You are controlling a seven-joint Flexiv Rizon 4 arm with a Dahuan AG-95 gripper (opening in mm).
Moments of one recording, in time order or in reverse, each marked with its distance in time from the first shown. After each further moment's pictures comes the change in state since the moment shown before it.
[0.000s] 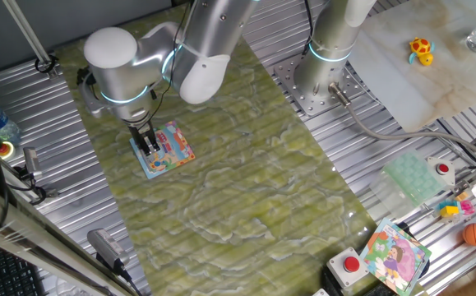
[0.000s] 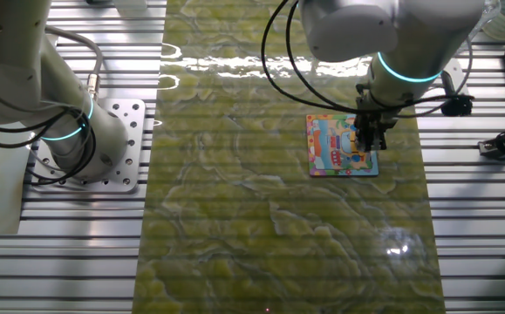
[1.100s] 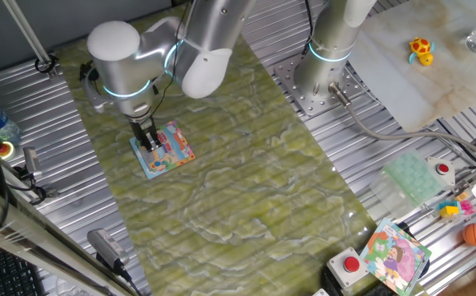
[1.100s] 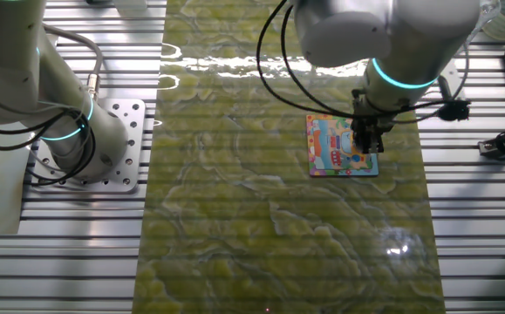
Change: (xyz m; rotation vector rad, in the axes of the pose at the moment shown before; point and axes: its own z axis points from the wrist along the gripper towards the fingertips) arm 0.000 0.003 -0.004 -0.010 -0.008 0.004
